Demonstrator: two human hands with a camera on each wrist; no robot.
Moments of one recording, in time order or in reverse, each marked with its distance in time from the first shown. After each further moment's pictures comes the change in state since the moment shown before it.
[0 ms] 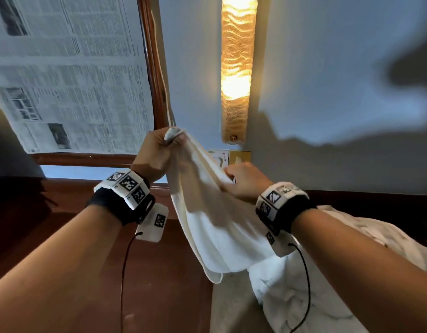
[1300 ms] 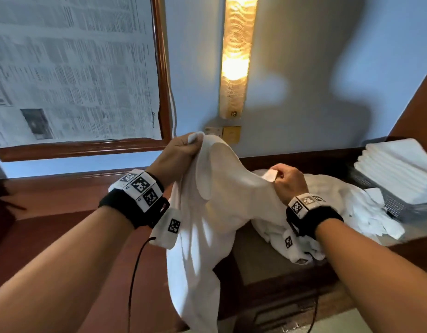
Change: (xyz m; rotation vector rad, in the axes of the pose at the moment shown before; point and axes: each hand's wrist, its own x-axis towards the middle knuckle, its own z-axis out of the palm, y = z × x) left_hand -0.072 -0.035 -0.122 -0.437 -0.505 -0.088; right_hand -0.112 -0.112 0.065 0.095 0.534 0.706
